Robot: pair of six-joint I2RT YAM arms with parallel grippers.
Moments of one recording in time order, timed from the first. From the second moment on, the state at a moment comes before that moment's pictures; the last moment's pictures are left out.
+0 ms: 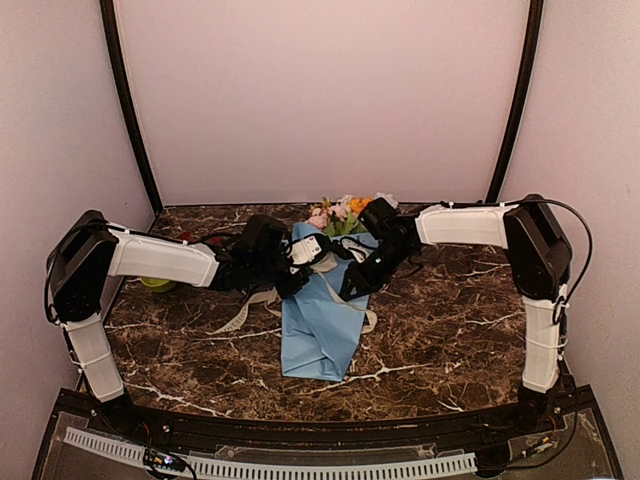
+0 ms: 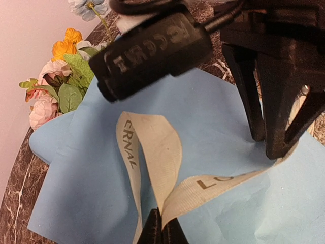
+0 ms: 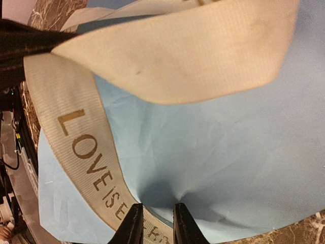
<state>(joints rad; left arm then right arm) -0.79 1.83 1.12 0.06 0.00 0.42 0.67 2.05 1.52 -0.68 -0.56 0.05</state>
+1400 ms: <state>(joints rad) -0.78 1.76 1.07 0.08 0.12 0.38 0.71 2.12 1.55 -0.64 -0.81 0.07</state>
